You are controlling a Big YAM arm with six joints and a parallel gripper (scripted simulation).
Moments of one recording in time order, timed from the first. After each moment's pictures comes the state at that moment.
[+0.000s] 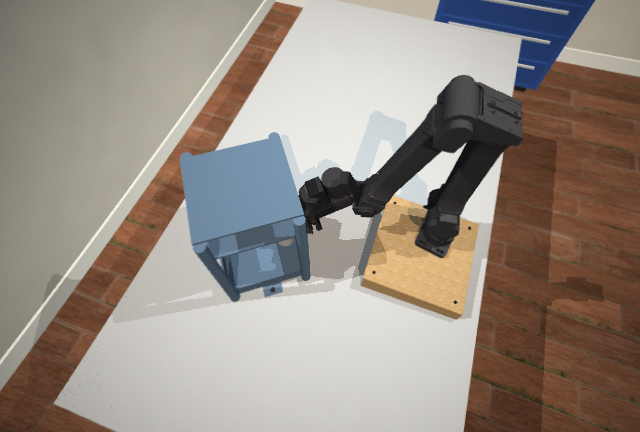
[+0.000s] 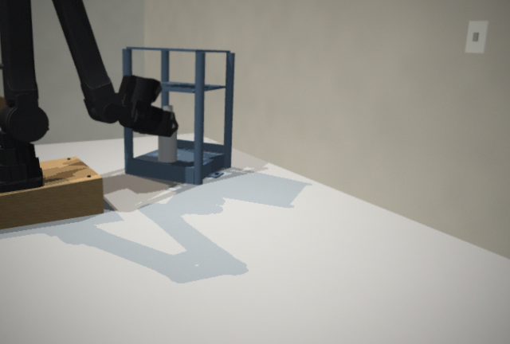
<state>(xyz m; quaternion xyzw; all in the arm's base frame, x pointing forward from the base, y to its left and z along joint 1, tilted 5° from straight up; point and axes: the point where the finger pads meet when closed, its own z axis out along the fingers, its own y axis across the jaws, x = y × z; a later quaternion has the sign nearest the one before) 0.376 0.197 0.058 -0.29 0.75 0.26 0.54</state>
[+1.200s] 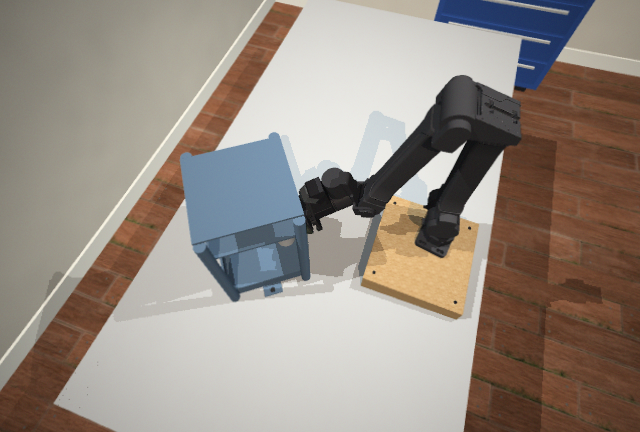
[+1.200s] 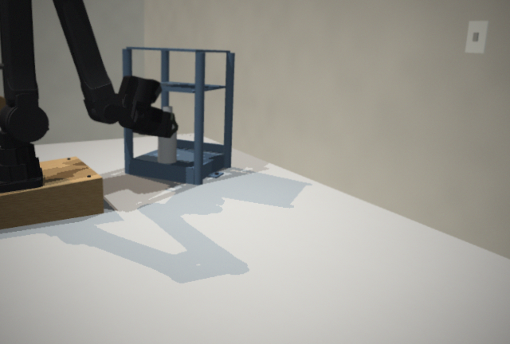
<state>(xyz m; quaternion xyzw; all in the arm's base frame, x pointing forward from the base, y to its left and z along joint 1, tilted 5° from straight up) 0.375 0.197 0.055 -0.29 0.75 0.26 0.53</state>
